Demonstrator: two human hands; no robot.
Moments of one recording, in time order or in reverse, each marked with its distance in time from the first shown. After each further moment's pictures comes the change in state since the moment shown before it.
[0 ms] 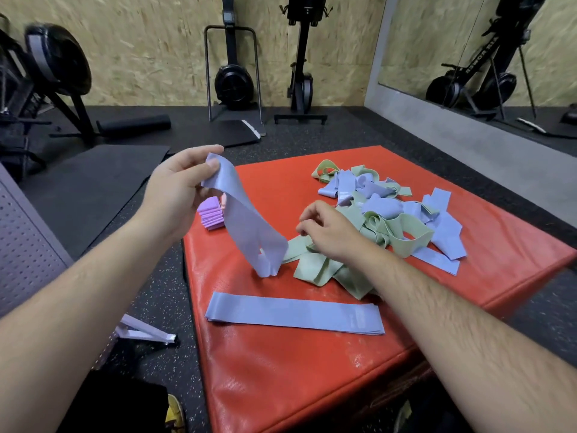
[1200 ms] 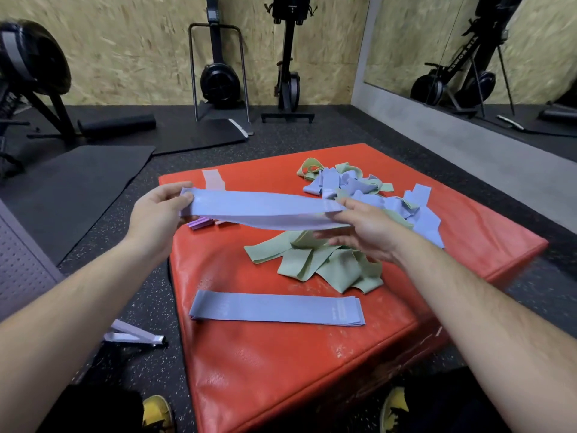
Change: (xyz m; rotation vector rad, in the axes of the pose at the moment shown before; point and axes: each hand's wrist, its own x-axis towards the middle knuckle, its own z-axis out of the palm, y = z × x) left_hand 0.001 -0.050 -0.022 0.130 0.216 -0.134; right_hand -0.032 0.002 -0.075 0.609 -0.111 0.290
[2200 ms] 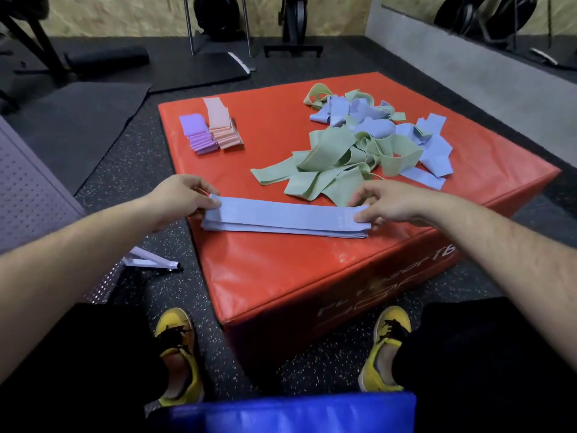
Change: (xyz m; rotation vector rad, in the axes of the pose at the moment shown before) left_hand -0.059 -0.062 -0.035 0.644 -0.363 -0.216; right_hand -0.058 0.069 -0.031 -0.817 0.003 0.182
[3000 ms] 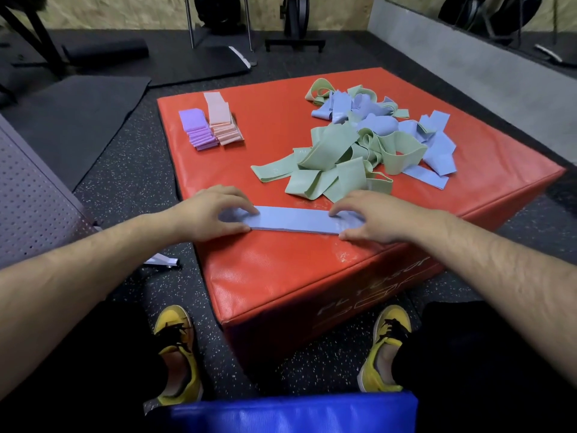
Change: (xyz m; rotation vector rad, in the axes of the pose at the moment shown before) left_hand -0.005 -0.007 0.025 0.669 -0.294 0.679; right_hand -0.002 -0.007 0.025 -0.746 -0.019 -0.339
